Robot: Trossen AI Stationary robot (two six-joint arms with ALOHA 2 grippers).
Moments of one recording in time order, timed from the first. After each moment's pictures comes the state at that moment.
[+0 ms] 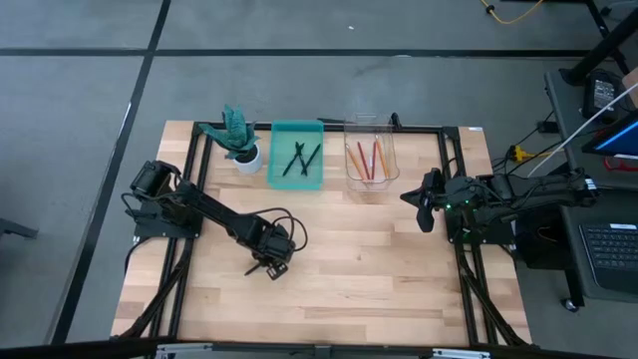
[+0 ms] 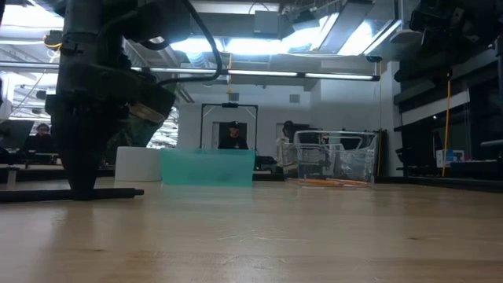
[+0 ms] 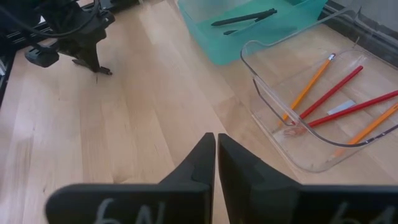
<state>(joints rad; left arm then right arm) -0.32 1.75 0.95 -0.65 0.03 -1.04 0.13 0.55 0.54 -0.57 0.32 0.46</state>
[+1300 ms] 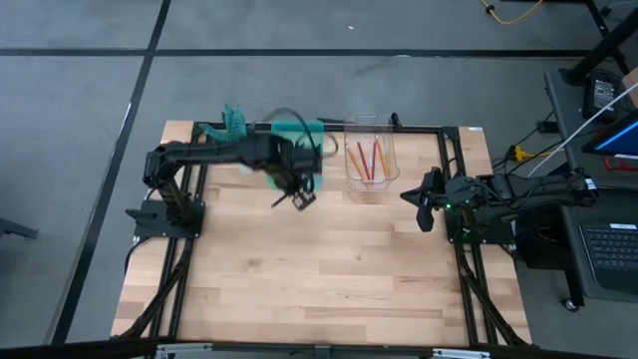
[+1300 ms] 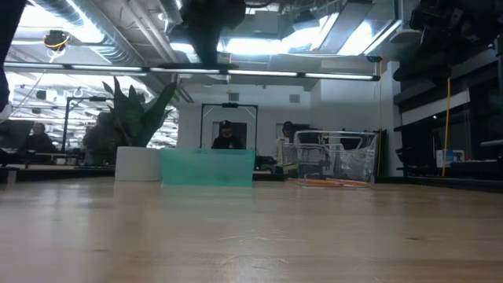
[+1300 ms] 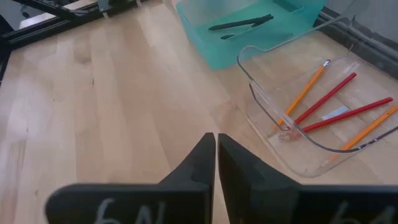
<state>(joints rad) 0.10 1.75 1.78 -1.34 -0.10 -0.59 0.13 0.55 0.54 -0.57 0.34 0.45</state>
